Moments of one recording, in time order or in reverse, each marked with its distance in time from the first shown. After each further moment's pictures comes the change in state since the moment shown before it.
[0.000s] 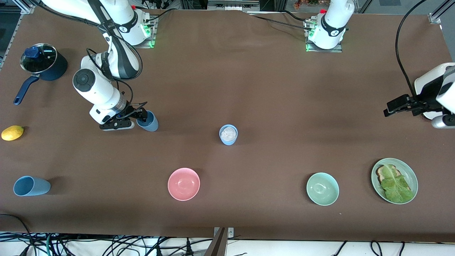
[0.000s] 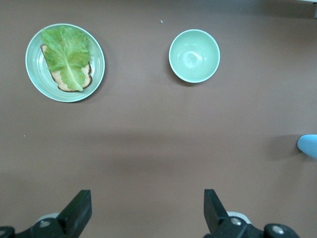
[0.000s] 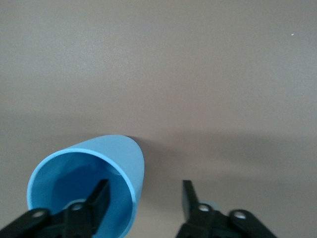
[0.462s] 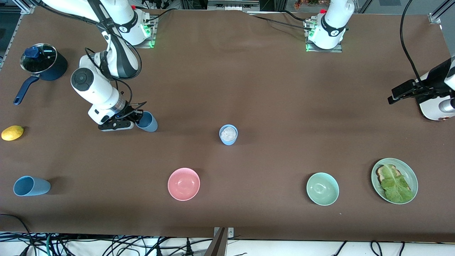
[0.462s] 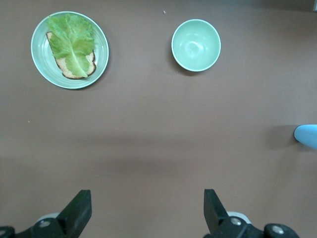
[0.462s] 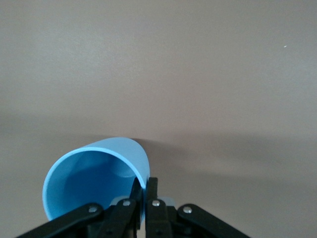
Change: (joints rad) left arm 0.012 -0.087 0.006 -0.070 0.000 -0.026 0.000; right arm 0.001 -0.017 0.000 0.056 -0.001 -0.089 0.000
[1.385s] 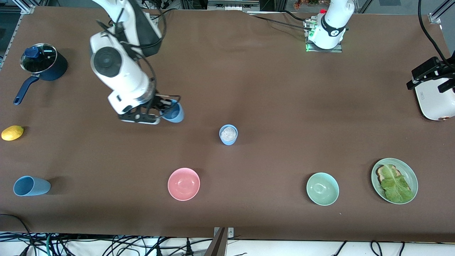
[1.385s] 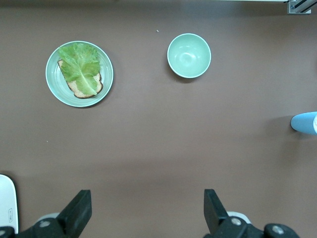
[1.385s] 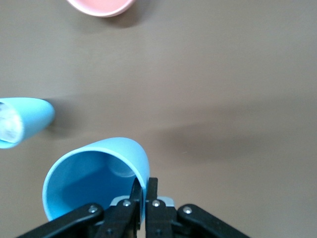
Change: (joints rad) left arm 0.031 -0.078 0.001 -0.011 0.005 -0.001 0.153; right arm 0.247 0.038 0.059 0.449 0.003 -0.454 0.579
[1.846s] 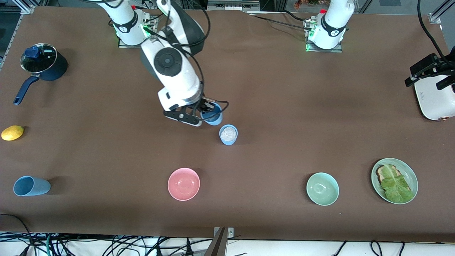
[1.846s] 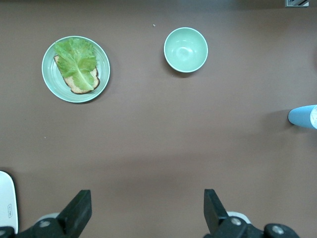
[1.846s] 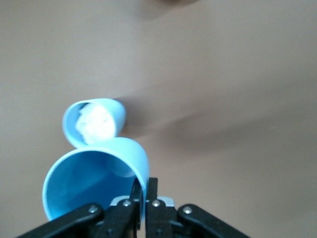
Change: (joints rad) left arm -0.004 -0.007 -0.004 0.003 0.000 -0.029 -0.001; right arm 0.175 0.231 0.000 0.288 0.000 0.007 0.333
